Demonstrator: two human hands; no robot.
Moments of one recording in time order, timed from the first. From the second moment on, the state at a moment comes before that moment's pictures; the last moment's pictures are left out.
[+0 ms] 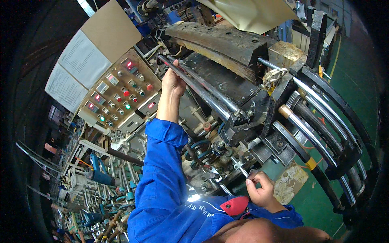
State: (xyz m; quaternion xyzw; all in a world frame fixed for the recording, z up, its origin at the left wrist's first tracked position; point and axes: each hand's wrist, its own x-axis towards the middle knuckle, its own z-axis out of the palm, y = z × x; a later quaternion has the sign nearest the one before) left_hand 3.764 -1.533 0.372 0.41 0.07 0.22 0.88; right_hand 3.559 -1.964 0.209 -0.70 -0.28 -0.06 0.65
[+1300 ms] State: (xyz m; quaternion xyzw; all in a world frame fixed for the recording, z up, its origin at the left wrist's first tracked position) left_hand 3.734 -1.519 0.377 0.60 0.13 0.28 0.74; right_hand 3.545 -1.958 0.208 -0.69 -0.30 -0.05 0.66
